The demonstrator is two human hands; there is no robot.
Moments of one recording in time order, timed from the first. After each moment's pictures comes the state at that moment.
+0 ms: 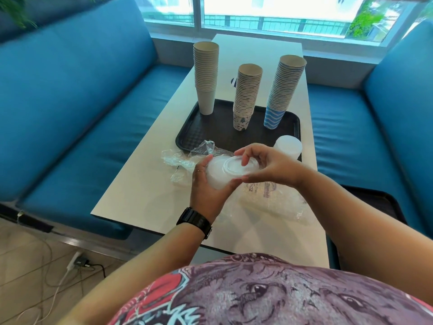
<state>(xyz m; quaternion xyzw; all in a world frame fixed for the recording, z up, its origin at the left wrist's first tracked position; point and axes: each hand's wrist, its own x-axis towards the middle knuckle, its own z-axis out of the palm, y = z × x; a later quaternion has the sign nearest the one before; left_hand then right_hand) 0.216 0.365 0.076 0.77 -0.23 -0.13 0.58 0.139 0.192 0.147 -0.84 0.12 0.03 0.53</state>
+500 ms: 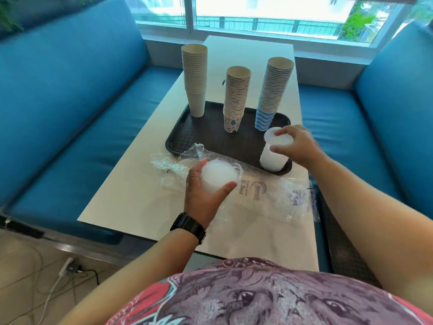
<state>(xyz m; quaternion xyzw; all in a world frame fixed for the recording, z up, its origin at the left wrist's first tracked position) 0.208 0.352 0.070 0.77 -0.23 -0.11 0.59 0.128 0.090 0.127 -0.88 0.35 -0.15 0.28</state>
